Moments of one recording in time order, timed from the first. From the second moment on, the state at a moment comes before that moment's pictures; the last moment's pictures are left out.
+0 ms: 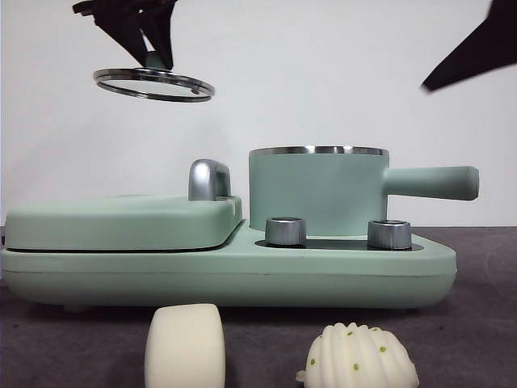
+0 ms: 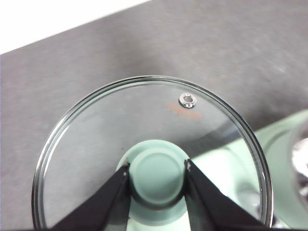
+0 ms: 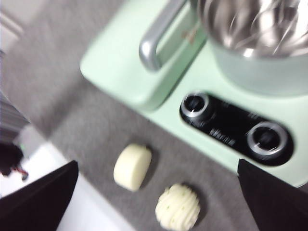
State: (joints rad) left arm -0.33 1.84 2.07 -0.99 0.00 0.09; right arm 0.71 0.90 0.84 -0.65 -0.27 0.40
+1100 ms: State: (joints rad) left arm -0.28 1.84 2.07 -0.98 0.00 0.09; right arm 1.06 1.62 1.13 -0.69 -0.11 0.58
